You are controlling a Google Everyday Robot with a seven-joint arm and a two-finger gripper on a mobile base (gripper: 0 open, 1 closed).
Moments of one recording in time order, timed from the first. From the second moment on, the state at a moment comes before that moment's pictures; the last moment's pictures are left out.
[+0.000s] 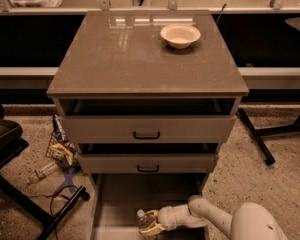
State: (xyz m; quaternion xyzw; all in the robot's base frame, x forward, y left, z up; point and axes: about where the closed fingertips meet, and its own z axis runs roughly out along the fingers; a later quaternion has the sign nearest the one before) arm 0.437 0.027 0.208 -0.50 0.57 0.54 0.35
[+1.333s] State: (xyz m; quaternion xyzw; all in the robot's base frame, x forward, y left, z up) arm 0.413 -0.014 0.177 -0.45 0.61 0.52 0.38
